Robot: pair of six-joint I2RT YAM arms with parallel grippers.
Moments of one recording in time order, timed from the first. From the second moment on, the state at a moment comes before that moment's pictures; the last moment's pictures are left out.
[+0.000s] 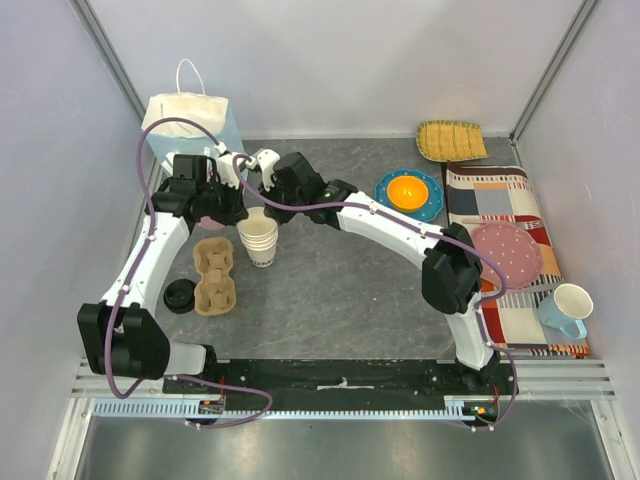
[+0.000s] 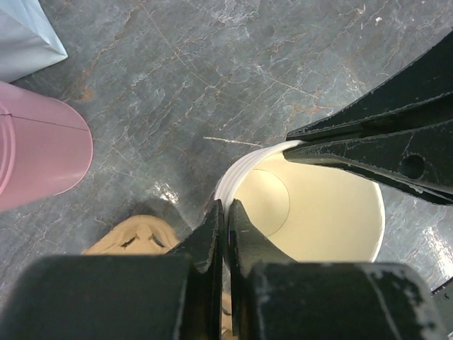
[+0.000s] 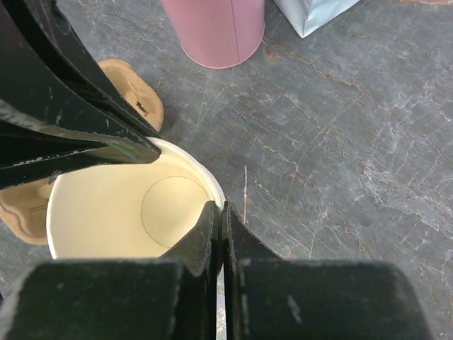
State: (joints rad) left arm -0.09 1.36 1.19 -0.66 0.40 0.24; right arm 0.88 2.08 1.90 -0.39 -0.09 0.06
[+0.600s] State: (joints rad) left arm -0.09 1.33 1.24 -0.69 0.35 0.24; right arm 0.86 2.00 1.86 -0.38 -0.17 0.07
